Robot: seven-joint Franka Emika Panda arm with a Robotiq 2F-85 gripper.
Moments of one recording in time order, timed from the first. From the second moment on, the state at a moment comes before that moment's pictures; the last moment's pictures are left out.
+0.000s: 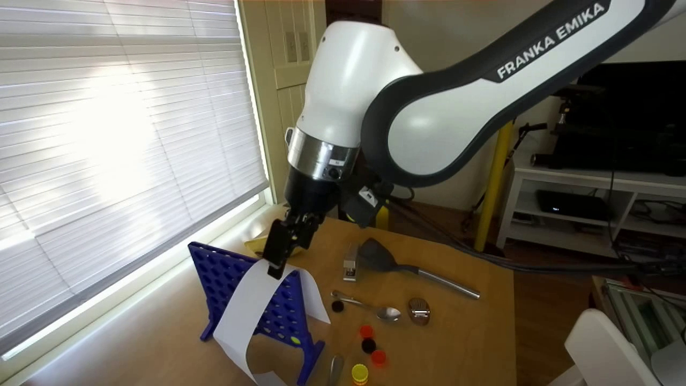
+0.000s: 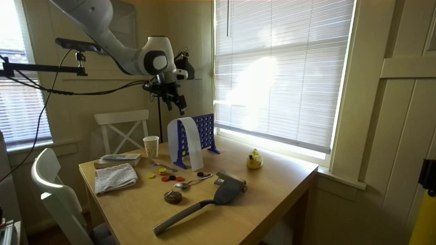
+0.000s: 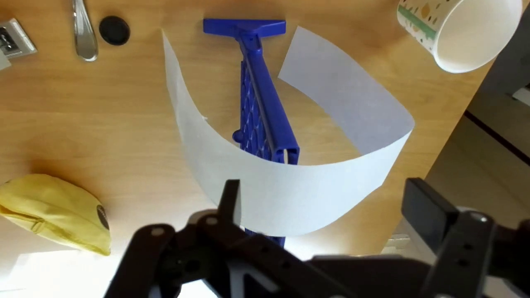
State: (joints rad) arm 0.20 0.28 0.15 -1.85 0.02 2.51 0.24
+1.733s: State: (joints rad) arm 0.30 0.43 0.04 -1.74 -0.12 2.56 0.40
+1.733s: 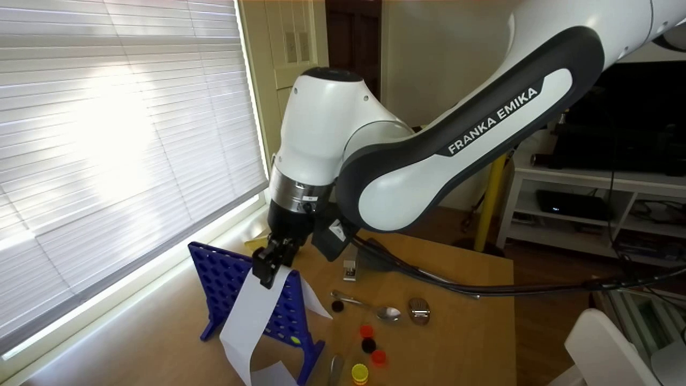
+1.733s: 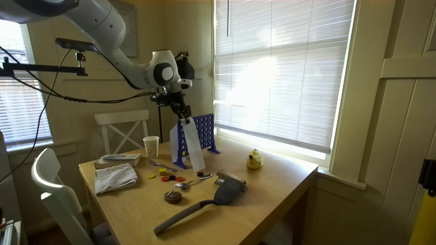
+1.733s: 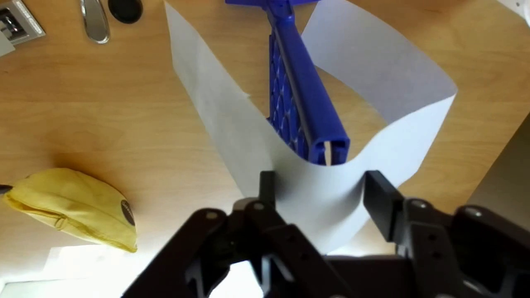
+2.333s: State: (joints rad) arm 0.30 0.43 0.04 -1.71 -0.12 2.56 0.40
